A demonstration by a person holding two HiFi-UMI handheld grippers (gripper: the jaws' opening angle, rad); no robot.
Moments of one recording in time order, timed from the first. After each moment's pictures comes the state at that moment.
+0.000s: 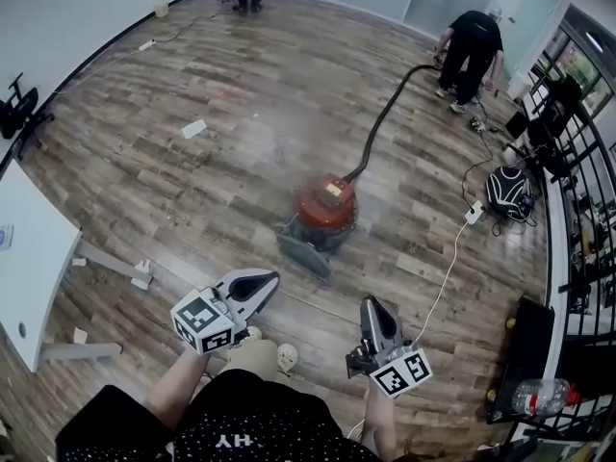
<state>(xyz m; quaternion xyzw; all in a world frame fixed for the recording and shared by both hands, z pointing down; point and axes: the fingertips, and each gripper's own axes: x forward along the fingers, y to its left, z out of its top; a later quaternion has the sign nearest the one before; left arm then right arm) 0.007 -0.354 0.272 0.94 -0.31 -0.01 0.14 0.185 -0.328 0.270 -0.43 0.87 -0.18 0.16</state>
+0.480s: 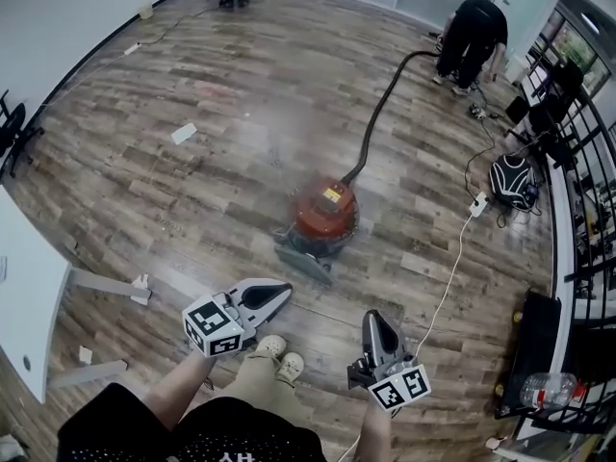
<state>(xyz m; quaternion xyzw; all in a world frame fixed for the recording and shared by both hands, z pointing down) 0.034 -0.421 0.310 0.95 -0.24 0.01 0.18 0.189 -0.376 0.301 -0.48 0.85 -0.19 0.13</state>
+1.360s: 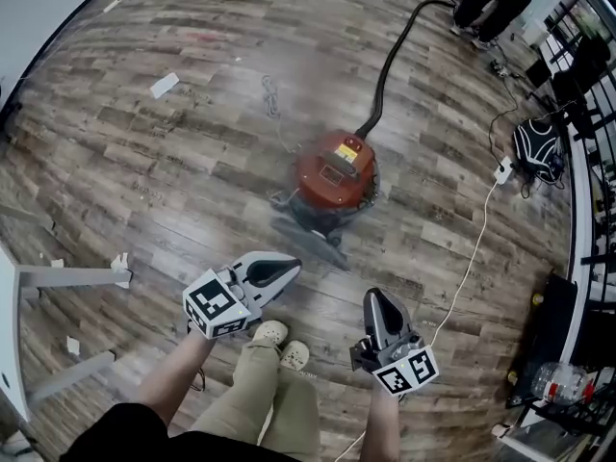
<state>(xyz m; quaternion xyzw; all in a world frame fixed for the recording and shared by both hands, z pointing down) 0.044 -0.510 0.504 0.96 -0.21 0.04 0.17 0.172 -0.465 0.484 -0.46 0.86 -0.21 0.12</state>
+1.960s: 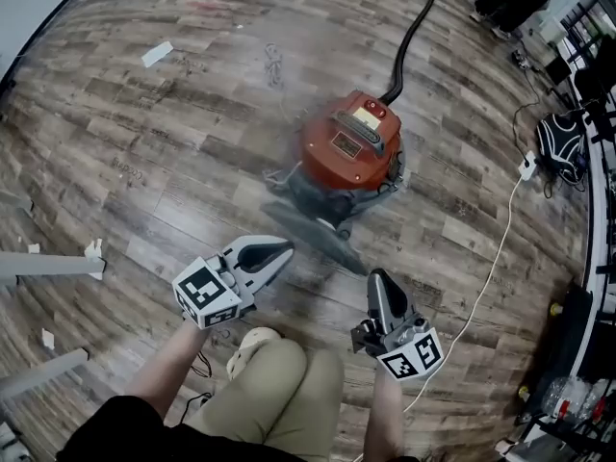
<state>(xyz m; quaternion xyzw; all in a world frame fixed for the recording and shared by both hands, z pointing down) 0.041 -0.545 0.691 0.95 -0.25 0.02 0.16 0.183 -0.512 0.659 -0.41 0.88 -0.18 0.16</state>
